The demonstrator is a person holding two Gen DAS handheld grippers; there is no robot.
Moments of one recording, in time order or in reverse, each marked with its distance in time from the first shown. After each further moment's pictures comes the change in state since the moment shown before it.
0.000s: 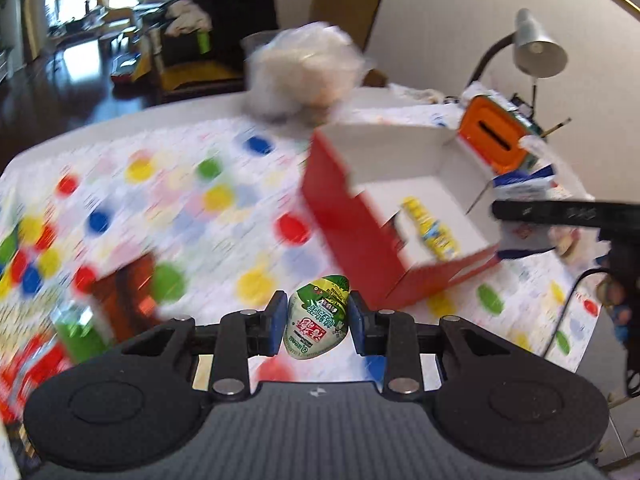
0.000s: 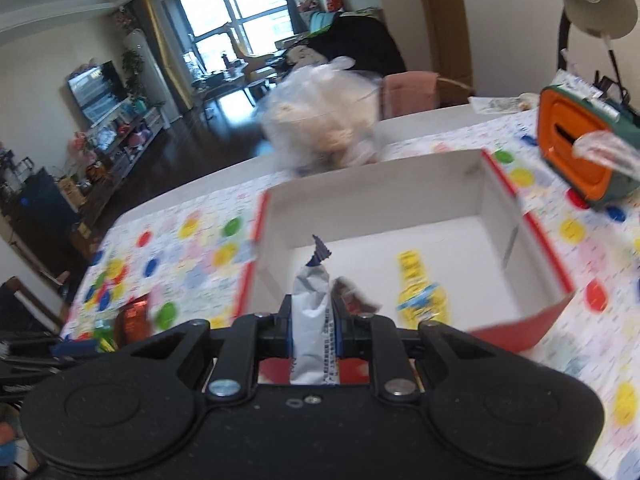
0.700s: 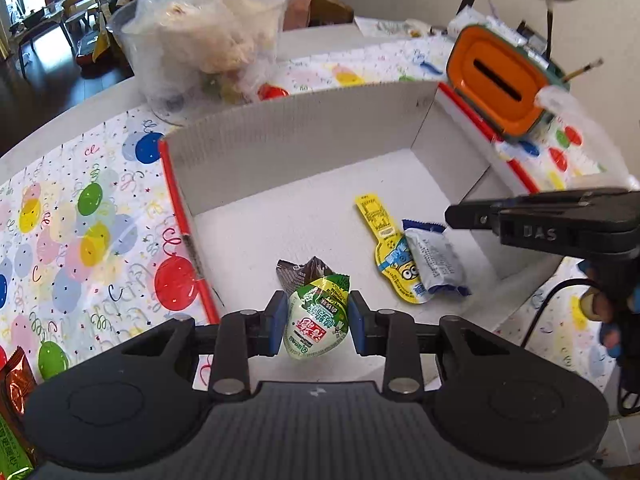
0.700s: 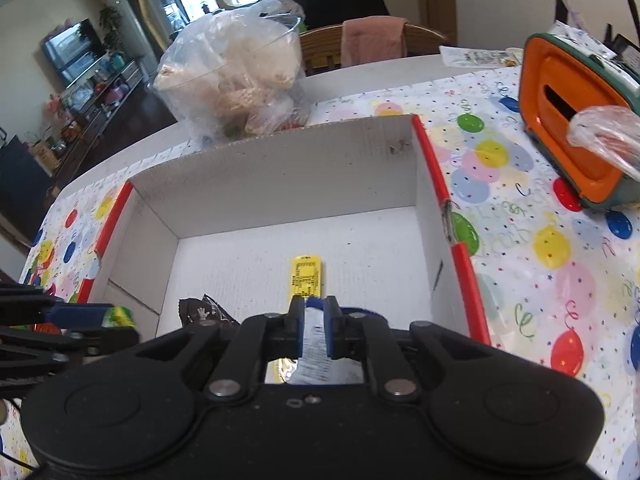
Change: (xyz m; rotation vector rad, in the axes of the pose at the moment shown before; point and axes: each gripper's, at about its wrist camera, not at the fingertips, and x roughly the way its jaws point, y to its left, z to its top) left arm 0.148 -0.100 0.071 0.091 0.222 0.054; right arm 0.083 -0.092 0.034 -0.029 0.166 0.005
